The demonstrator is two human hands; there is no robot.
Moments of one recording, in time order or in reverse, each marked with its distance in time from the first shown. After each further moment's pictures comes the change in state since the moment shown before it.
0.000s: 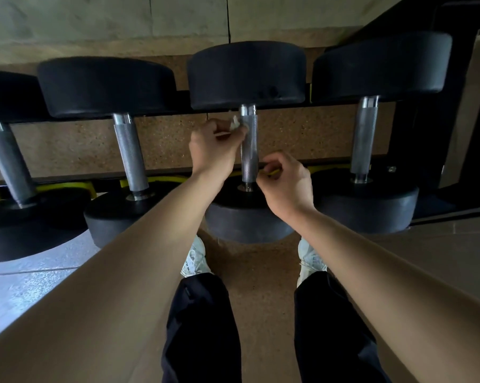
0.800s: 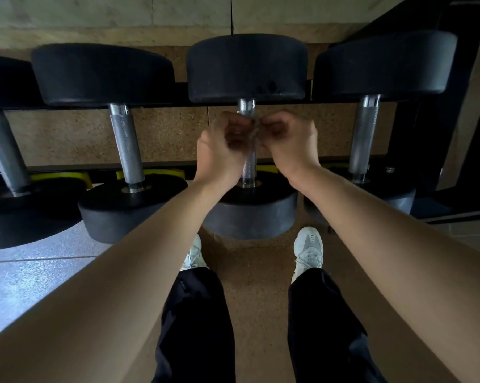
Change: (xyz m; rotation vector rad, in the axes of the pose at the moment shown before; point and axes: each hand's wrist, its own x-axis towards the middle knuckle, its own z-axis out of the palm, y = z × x) left_hand -0.029 0.010 -0.001 0.061 -0.107 0.209; right_hand 0.046 -0.027 -0.022 0.239 0.027 -0.076
